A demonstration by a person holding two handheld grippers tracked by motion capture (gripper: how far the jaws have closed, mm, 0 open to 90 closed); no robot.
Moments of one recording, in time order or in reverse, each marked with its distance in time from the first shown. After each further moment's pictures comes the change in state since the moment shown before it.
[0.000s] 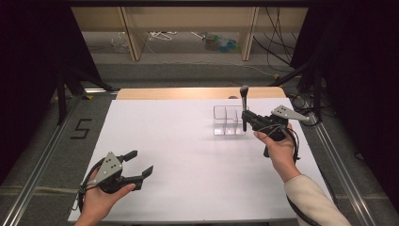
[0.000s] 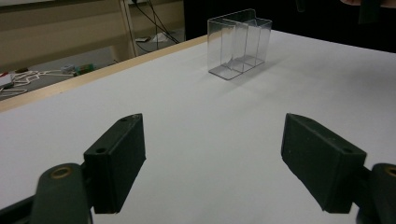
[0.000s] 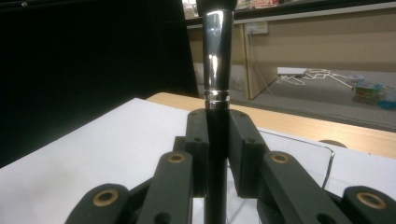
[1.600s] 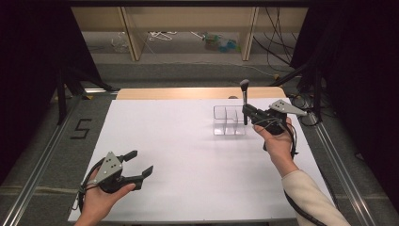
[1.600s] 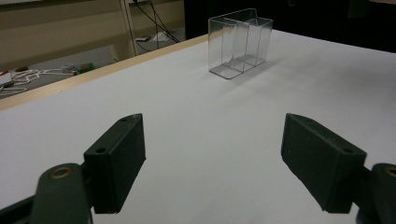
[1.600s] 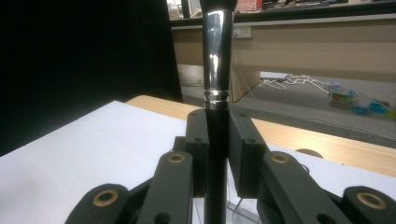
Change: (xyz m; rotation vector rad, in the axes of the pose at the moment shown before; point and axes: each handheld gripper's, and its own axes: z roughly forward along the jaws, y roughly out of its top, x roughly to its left) left arm 0.001 0.000 0.000 0.004 -0.002 0.009; right arm -0.007 0.010 0.011 -0.002 -0.072 -0.038
